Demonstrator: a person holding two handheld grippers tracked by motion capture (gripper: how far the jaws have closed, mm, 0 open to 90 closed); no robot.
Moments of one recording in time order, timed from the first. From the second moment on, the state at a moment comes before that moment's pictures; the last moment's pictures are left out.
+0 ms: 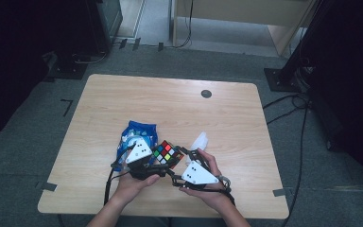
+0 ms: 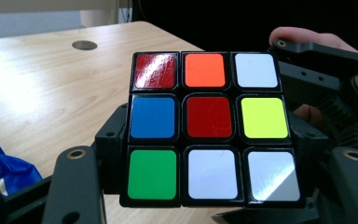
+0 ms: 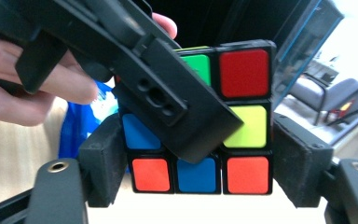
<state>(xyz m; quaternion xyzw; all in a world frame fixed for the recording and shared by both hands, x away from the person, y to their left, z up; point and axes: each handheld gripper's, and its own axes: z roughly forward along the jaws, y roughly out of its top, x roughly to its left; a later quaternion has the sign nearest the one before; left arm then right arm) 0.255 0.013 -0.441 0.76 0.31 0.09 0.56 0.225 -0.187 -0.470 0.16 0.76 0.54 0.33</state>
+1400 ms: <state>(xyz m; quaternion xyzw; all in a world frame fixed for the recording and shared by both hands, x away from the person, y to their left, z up) 0.265 0.013 -0.445 0.76 0.34 0.01 0.56 0.222 -0.181 -0.474 0.27 0.72 0.54 0.34</state>
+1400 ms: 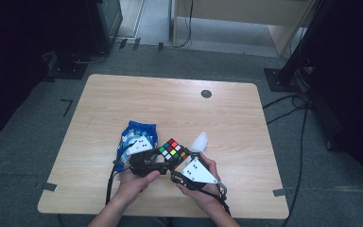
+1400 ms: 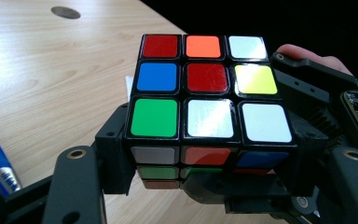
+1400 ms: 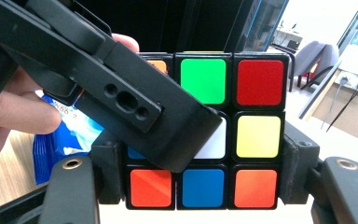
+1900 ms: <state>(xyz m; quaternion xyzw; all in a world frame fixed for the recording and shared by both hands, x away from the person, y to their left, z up) 0.269 0.021 -0.443 0.72 0.36 0.01 0.59 0.233 -0.252 -0.458 0.28 0.76 0.49 0.33</state>
